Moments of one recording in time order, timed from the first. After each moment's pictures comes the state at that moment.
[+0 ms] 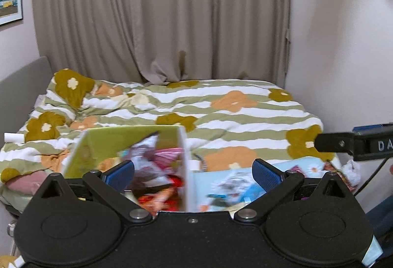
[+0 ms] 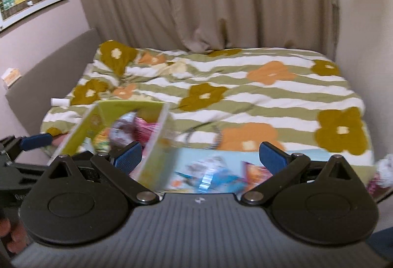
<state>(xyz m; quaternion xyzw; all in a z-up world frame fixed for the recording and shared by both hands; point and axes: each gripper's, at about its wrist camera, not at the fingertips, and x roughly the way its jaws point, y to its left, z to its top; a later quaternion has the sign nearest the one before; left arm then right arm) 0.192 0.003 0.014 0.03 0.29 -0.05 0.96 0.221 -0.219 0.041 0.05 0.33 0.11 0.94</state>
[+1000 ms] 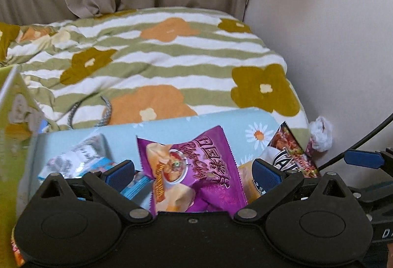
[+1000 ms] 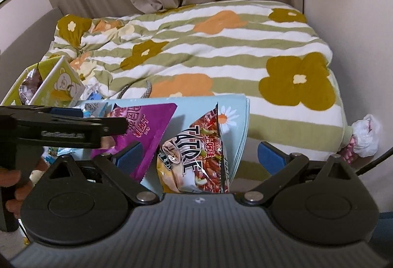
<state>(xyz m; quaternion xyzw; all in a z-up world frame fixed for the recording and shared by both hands) 0.325 -0.186 -0.133 0.02 0.45 -0.13 0.88 0.273 -0.402 -0.103 0.06 0.41 0.09 0.90</state>
